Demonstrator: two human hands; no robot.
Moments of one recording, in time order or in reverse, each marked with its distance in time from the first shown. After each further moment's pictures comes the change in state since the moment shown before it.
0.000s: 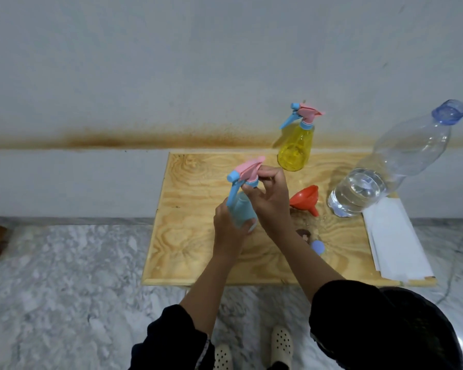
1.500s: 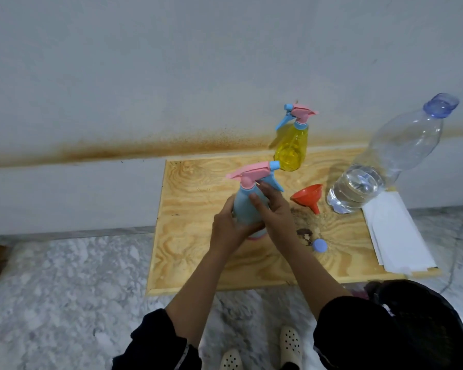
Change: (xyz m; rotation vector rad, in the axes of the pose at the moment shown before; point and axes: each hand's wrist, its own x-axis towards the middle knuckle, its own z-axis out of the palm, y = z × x) left_hand 0.003 0.039 -0.029 -0.078 -0.201 0.070; right_hand -0.019 0.011 -0.012 0.063 -0.006 0.288
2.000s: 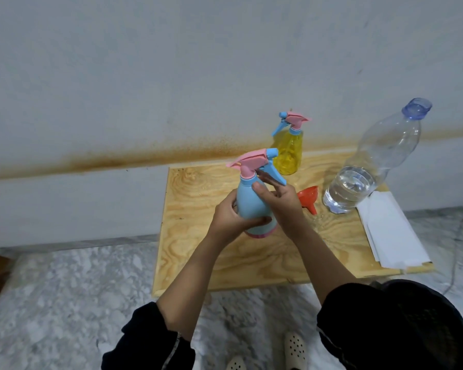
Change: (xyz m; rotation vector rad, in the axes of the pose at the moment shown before) left_hand 0.001 0.036 -0.020 -0.201 -0.189 -0.023; right_hand 0.003 -0.044 -0.008 0.050 -0.124 -0.020
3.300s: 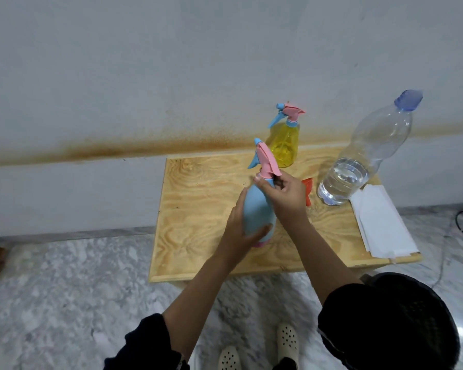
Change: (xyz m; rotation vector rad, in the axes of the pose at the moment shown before) left_hand -0.043 -0.031 0.031 0.141 -0.035 0.135; right_hand -0.019 -0.005 0.002 -0.286 0.300 -0.095
